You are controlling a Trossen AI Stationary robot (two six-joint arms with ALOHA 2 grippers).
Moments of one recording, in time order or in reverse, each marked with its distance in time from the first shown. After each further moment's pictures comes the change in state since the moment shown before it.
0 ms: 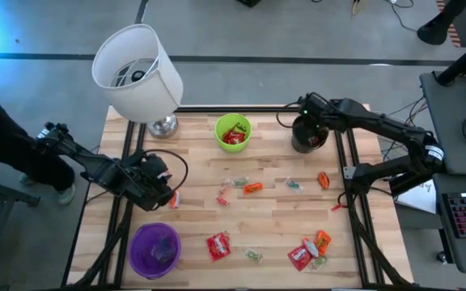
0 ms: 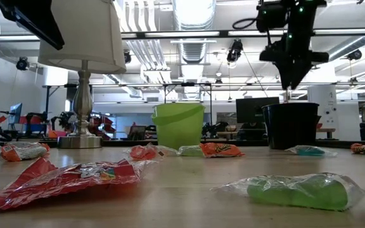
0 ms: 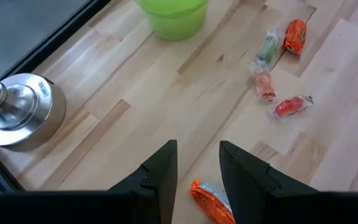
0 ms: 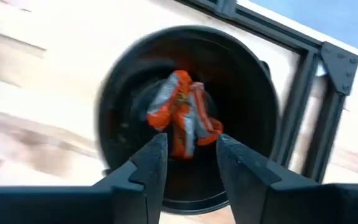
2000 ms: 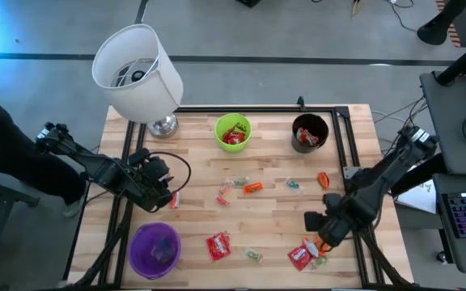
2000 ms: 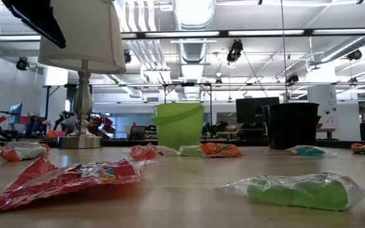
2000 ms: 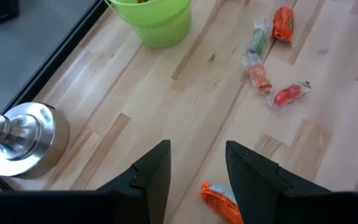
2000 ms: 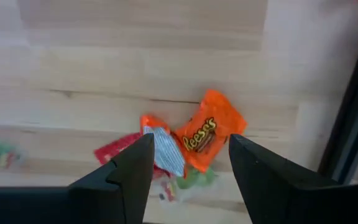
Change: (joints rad) left arm 0.003 0.000 0.000 0.034 -0.001 0.179; right arm 1.339 0.078 -0.152 0.067 -0.316 1.752
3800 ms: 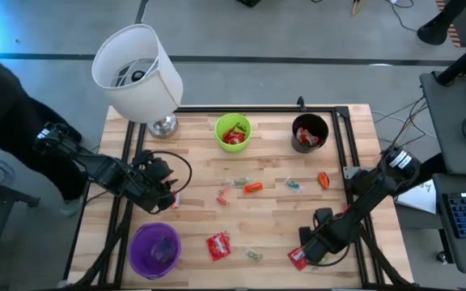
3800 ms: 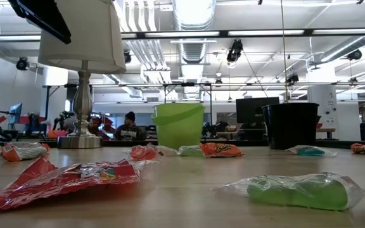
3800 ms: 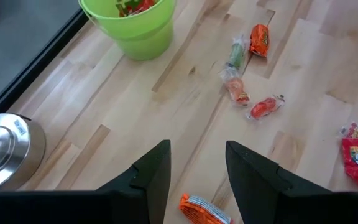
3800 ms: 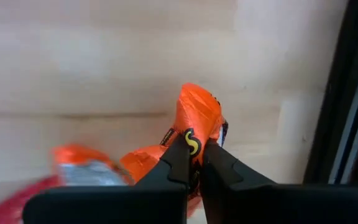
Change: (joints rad) left arm 0.000 0.000 0.000 0.094 0.009 0.034; right arm 0.023 0.337 0.054 -0.004 -0.140 -0.001
